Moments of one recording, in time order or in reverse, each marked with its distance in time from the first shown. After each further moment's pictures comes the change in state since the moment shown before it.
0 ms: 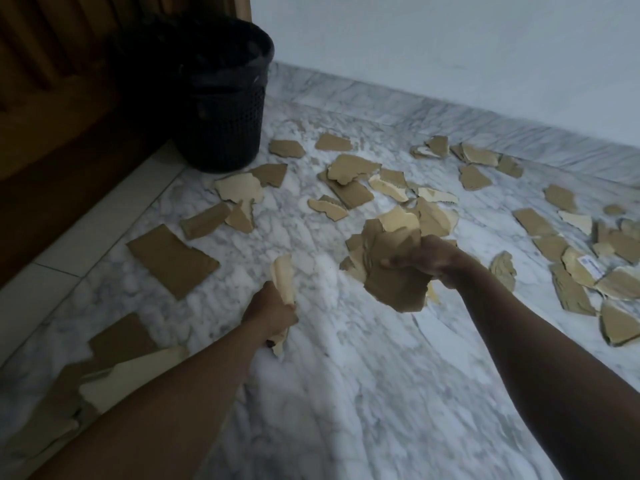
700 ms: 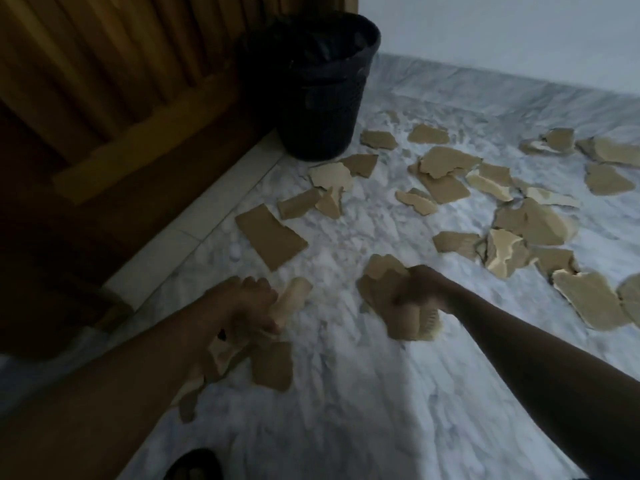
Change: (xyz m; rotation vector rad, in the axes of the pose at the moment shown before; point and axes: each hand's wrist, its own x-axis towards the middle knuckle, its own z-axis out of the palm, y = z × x) left_hand -0.061 -0.089 -0.128 0.778 -0.258 -0.012; right_hand 0.022 -0.015 0.143 -0.469 -0.248 -0.088
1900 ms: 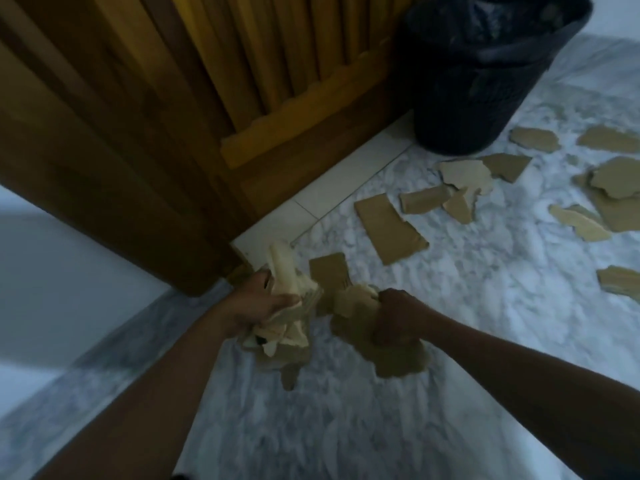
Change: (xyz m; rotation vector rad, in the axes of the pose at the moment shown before) left_hand -0.073 -0.160 0.092 -1.380 0.363 -0.340; right_hand -0.003 -0.175 0.147 -0.469 -0.302 -0.494
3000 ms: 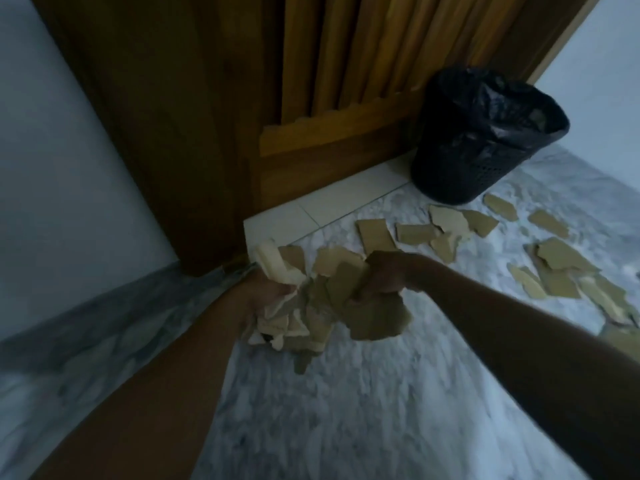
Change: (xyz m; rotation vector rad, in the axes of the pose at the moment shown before) left_hand 0.035 -0.023 -0.001 -0.267 0.023 -0.010; right_hand 0.003 -0.093 -0.093 -0.039 -0.050 0.236
